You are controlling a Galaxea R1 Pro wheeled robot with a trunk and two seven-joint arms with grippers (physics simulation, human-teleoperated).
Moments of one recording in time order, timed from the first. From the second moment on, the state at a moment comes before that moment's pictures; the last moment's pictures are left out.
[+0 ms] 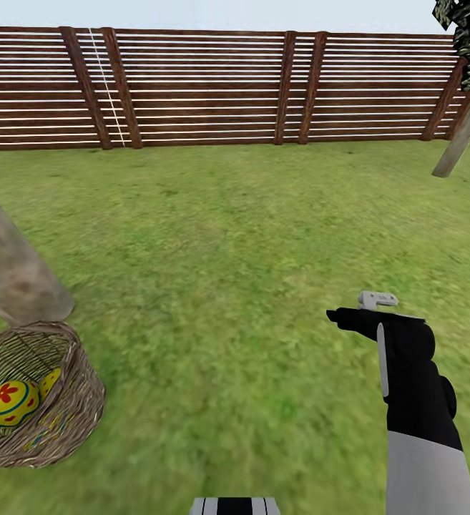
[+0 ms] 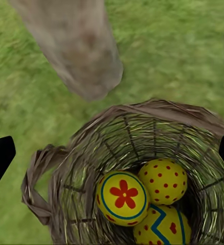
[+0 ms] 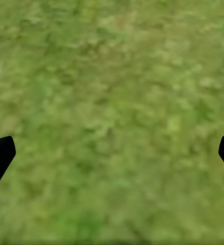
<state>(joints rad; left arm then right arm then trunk) -0.36 0.79 0.63 -1.57 0.13 1.04 -0.48 -0.66 0.06 -0.27 -1.57 0.31 1.04 0.29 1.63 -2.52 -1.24</state>
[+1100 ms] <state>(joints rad) -0.36 0.78 0.53 -1.60 0.20 1.04 -0.55 -0.66 0.08 -0.27 -1.59 0.30 1.04 0.30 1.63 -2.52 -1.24</state>
